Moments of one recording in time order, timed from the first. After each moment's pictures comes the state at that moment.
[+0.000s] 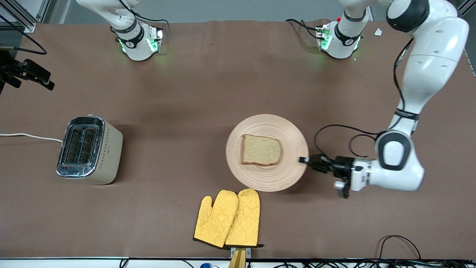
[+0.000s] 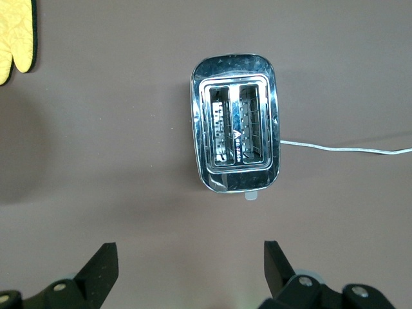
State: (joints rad) left arm 0.15 0.88 -0.49 -1.37 -0.78 1.90 0.53; right arm -0.01 -0.10 -0.02 -1.61 0.00 1.51 0.05
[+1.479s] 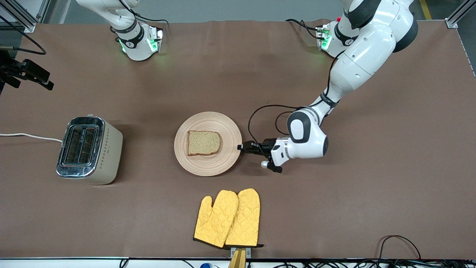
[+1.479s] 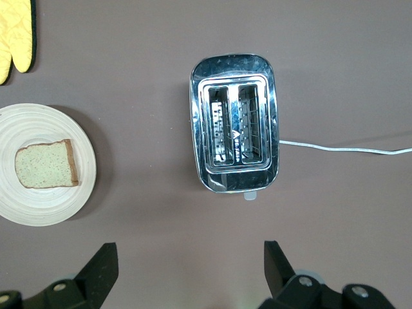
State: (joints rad) left arm -0.13 0.91 -0.49 -1.57 -1.05 2.45 0.51; right arm -0.01 -0.10 -0.02 -1.61 0.00 1.51 0.05
